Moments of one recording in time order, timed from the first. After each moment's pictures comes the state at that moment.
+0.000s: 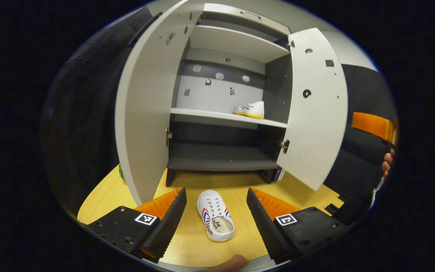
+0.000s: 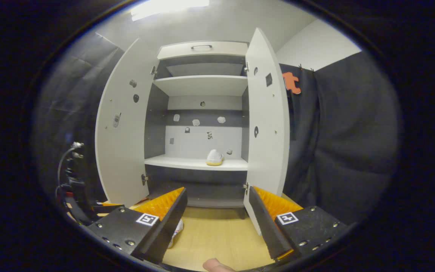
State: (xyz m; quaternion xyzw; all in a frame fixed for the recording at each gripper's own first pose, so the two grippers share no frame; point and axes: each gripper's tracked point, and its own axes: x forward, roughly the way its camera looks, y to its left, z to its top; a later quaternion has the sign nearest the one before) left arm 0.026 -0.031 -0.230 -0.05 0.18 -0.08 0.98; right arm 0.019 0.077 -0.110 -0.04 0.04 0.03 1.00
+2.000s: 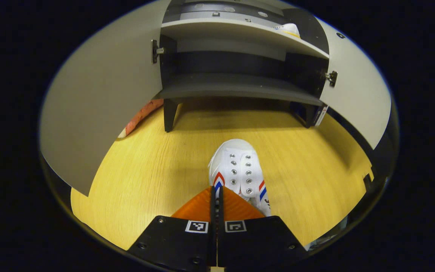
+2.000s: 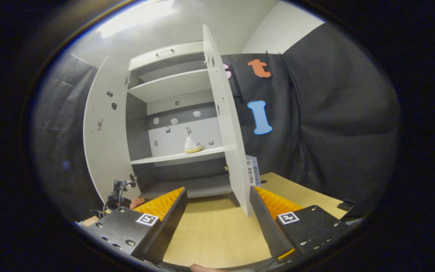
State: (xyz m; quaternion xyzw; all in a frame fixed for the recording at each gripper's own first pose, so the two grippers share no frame) left arm 0.059 -0.012 -0.394 -0.02 0.40 -0.03 0.92; right arm 0.004 -0.003 -0.172 0.06 0.03 0.00 1.00
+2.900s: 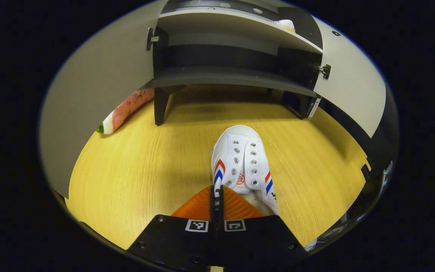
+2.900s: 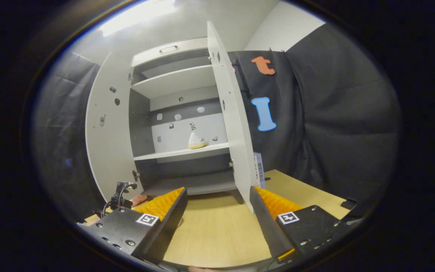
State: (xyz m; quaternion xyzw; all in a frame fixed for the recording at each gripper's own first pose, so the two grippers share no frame) left arm 0.061 -0.016 -0.399 -0.01 0.37 -0.09 0.92; right arm 0.007 0.010 -0.182 0.05 0.04 0.01 1.00
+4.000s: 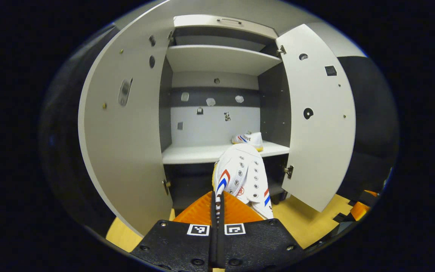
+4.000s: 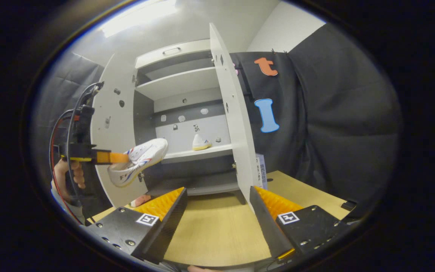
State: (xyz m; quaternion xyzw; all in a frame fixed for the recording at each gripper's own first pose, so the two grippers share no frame) left arm 0.090 -0.046 -0.062 0.04 0.05 -0.07 1.00; right arm -0.004 0.011 -0.170 0.05 0.03 0.02 1.00
